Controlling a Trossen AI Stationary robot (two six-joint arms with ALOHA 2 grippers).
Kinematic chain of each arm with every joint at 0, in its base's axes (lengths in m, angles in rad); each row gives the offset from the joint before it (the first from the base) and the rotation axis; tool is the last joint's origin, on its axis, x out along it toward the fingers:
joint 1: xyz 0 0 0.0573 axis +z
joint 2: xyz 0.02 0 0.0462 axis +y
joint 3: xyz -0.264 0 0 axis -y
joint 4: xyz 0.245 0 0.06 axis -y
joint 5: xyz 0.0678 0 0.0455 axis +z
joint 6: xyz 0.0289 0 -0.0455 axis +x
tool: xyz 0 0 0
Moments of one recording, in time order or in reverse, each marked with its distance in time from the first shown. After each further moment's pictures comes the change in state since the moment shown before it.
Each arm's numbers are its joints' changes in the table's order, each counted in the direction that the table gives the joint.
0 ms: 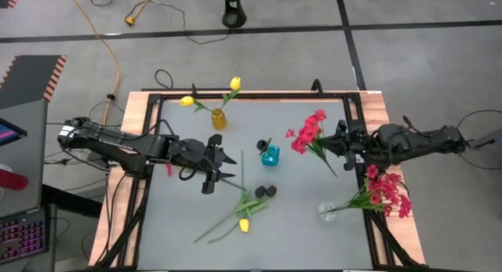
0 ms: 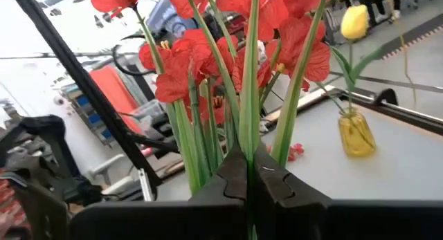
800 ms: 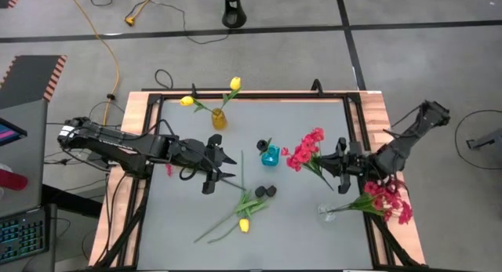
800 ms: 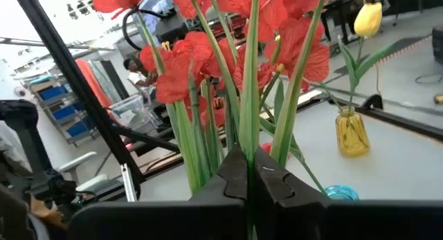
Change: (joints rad) left arm 0.000 0.000 0.000 0.003 0.000 -0.026; right arm 0.515 0.227 0.000 0.227 -0.603 -0.091
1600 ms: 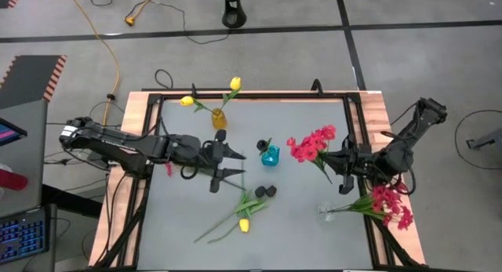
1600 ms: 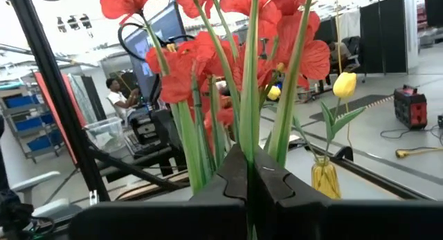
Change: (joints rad) left arm 0.001 0.030 0.001 0.309 0.022 0.045; right arm 0.078 0.045 0.000 0.279 -0.161 -0.345
